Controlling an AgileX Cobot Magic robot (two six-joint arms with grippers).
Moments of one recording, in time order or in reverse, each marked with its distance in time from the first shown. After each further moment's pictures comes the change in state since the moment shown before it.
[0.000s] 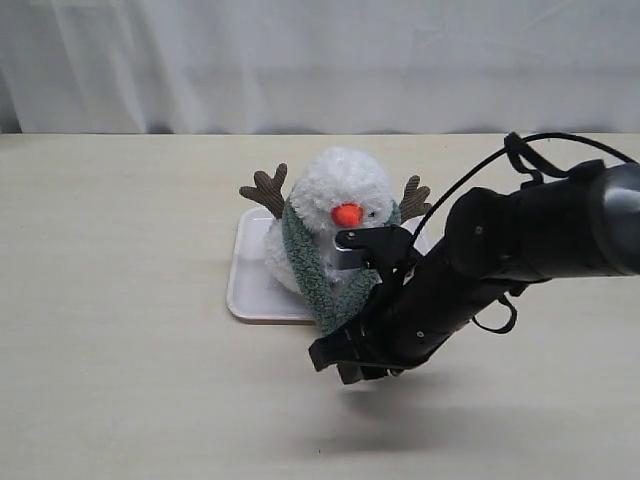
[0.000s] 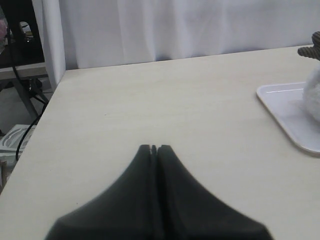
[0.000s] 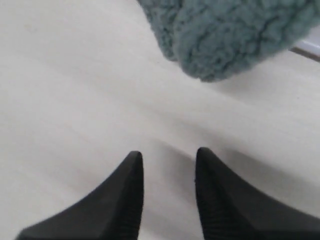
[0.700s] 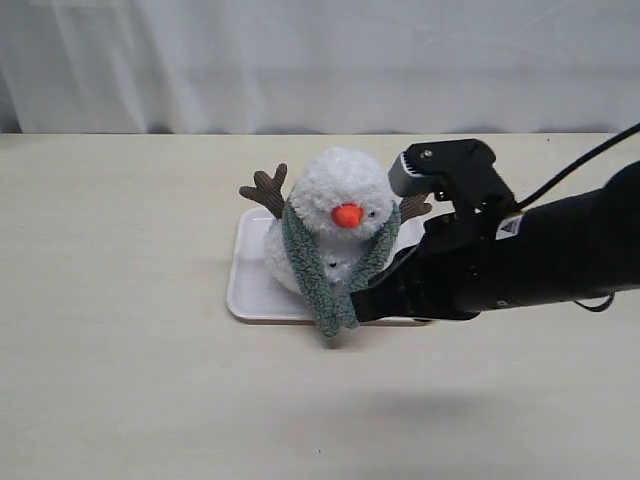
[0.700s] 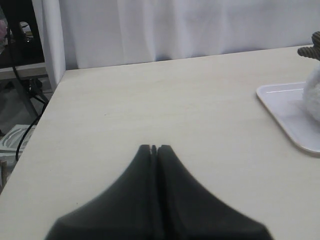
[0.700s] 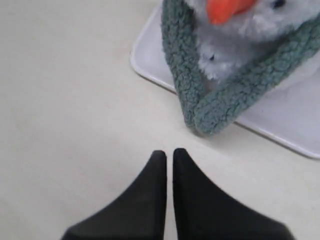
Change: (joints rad) left arm 0.000 0.000 0.000 0.000 0.000 0.000; right arm 0.000 -0.420 0.146 -0.002 -0.130 -0.053
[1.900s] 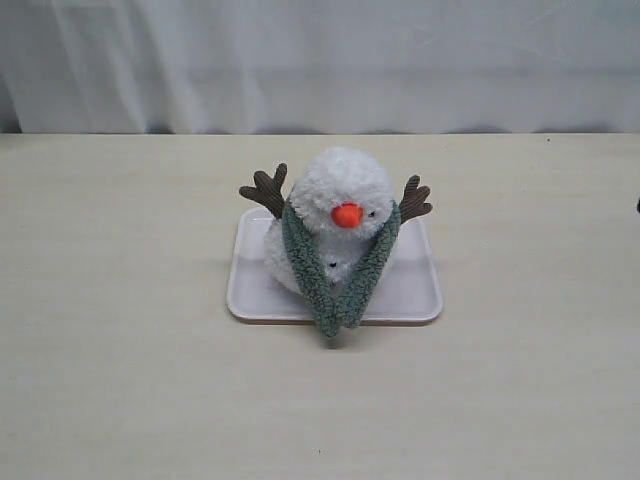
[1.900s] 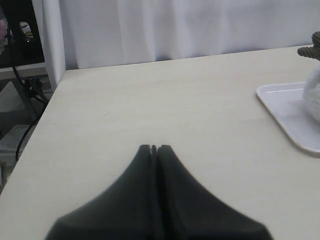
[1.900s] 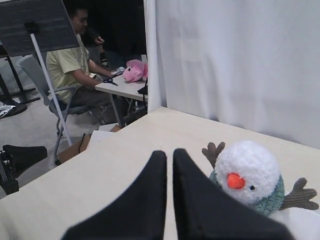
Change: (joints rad) left arm 0.000 0.000 0.000 0.000 0.000 0.000; right arm 0.000 -0.965 0.157 -0.002 0.047 -0.076
